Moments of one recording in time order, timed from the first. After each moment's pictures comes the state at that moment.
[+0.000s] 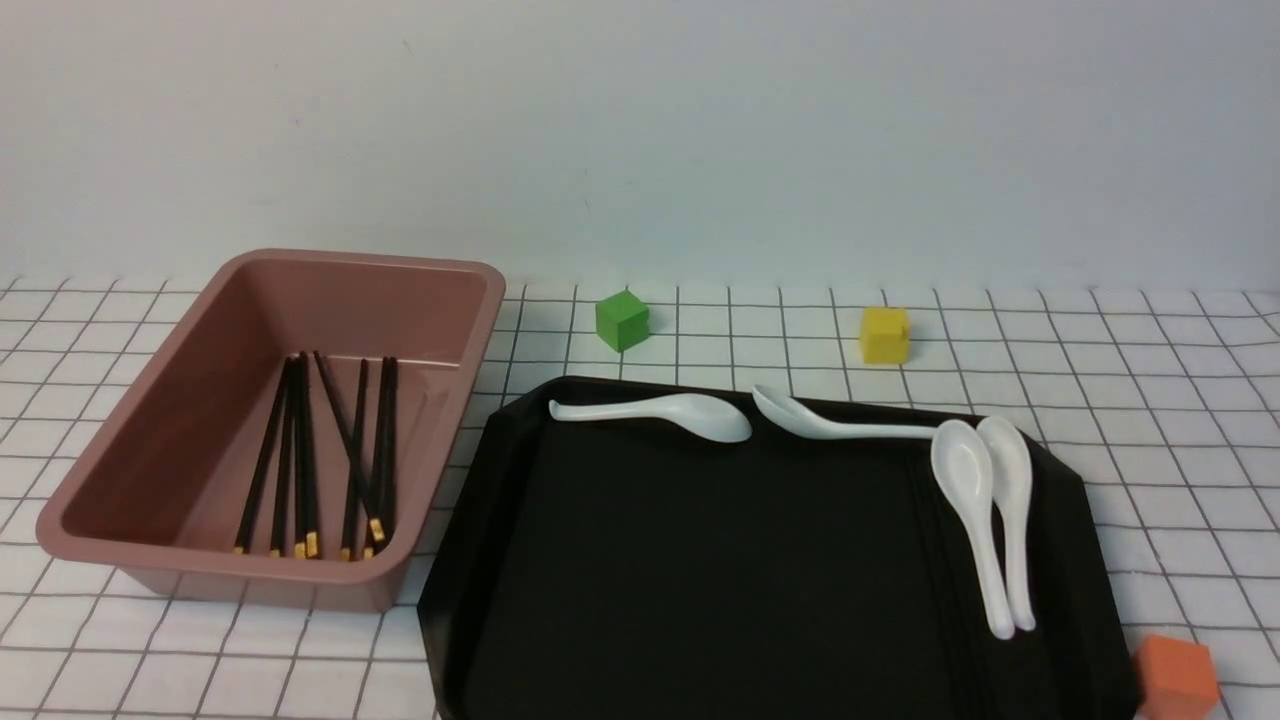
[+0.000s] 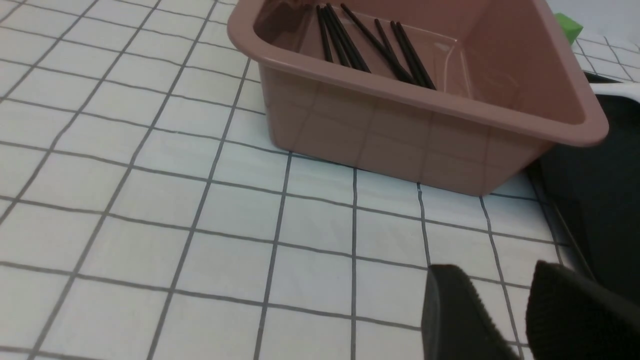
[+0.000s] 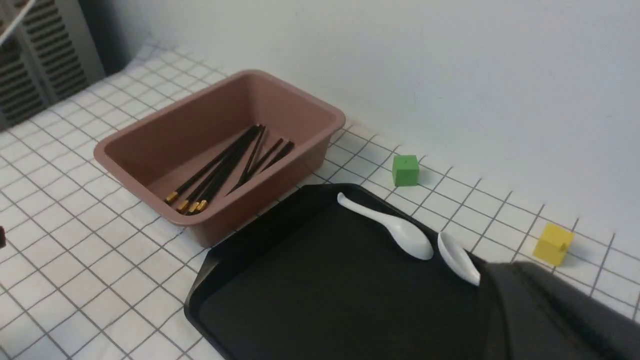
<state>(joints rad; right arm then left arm) 0.56 0.55 -0.79 0.11 0.58 -0.04 -0.12 -0.01 0.03 0.12 0.39 -0.39</state>
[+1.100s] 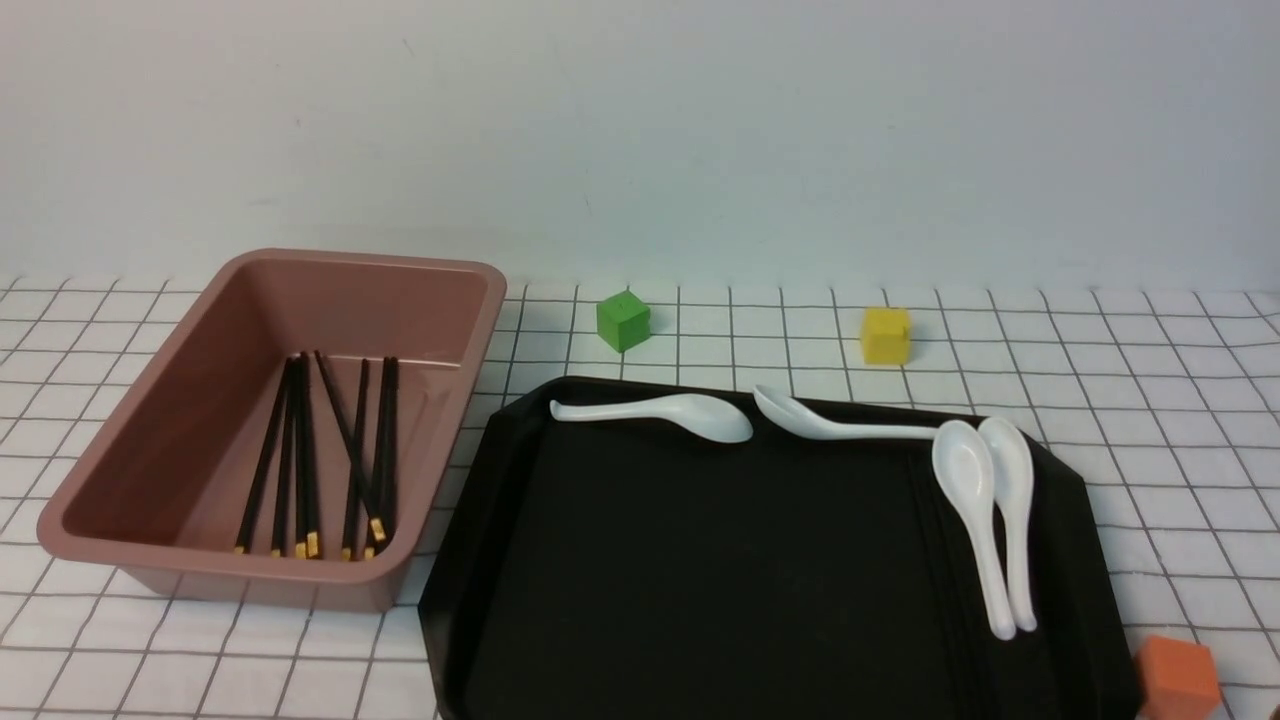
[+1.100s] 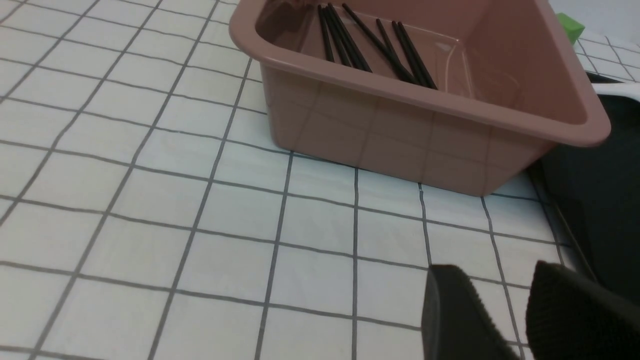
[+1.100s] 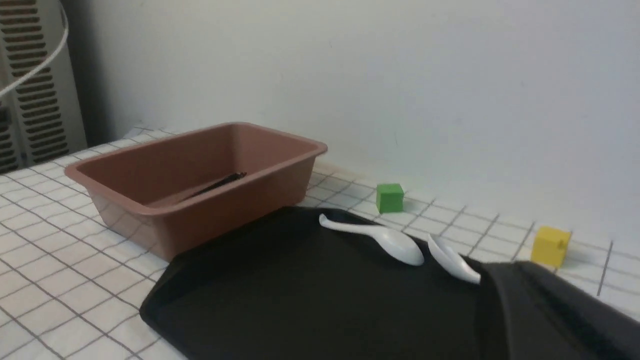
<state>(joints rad) 0.49 -0.01 -0.08 0.07 0.18 0.03 -0.12 -0.01 0.03 0.12 0.39 -0.39</state>
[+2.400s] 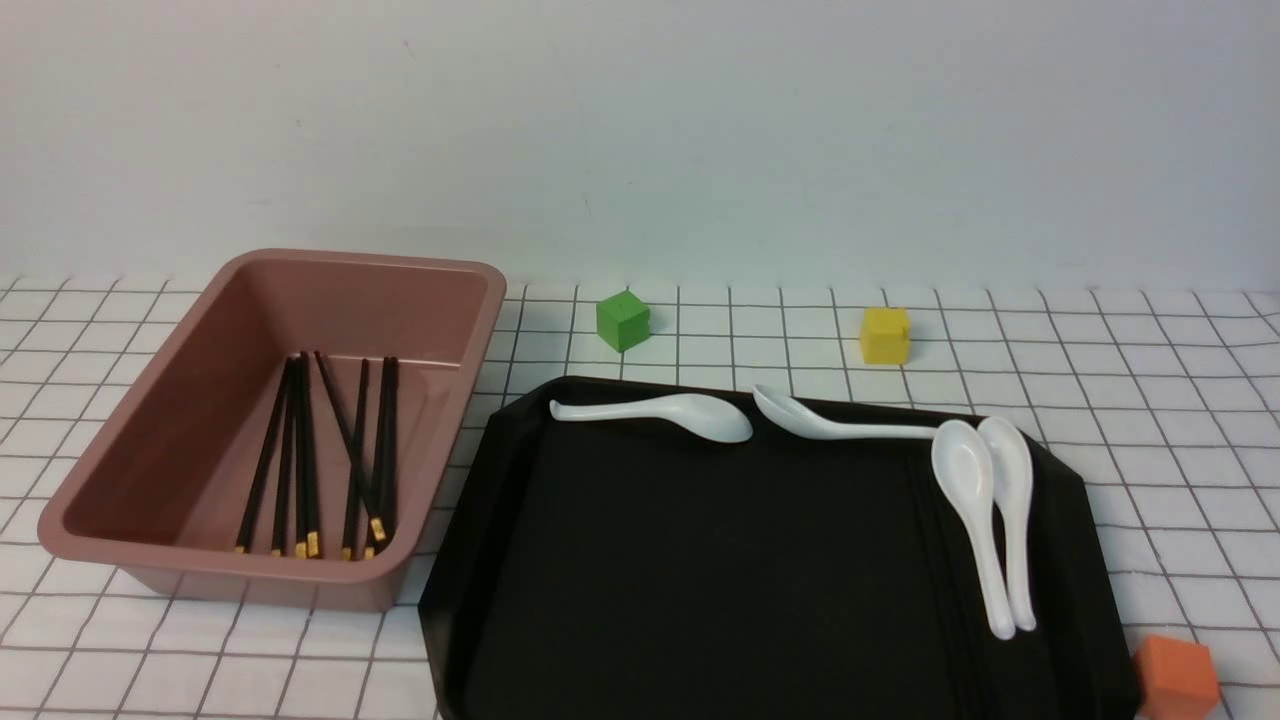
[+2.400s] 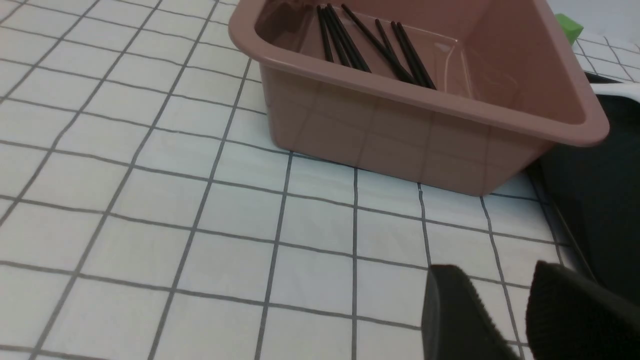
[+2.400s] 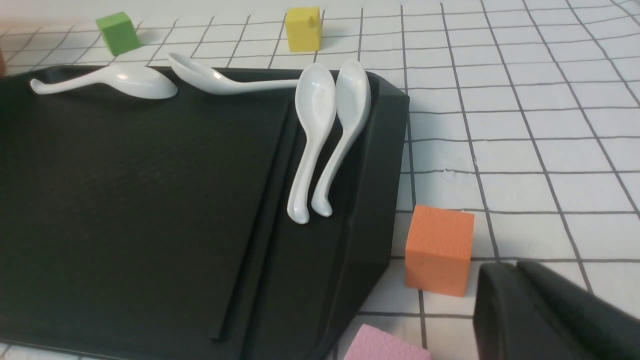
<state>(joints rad) 0.08 -0.01 0.02 0.01 0.38 0.14 -0.12 -0.01 0.03 0.12 0.39 -0.39</state>
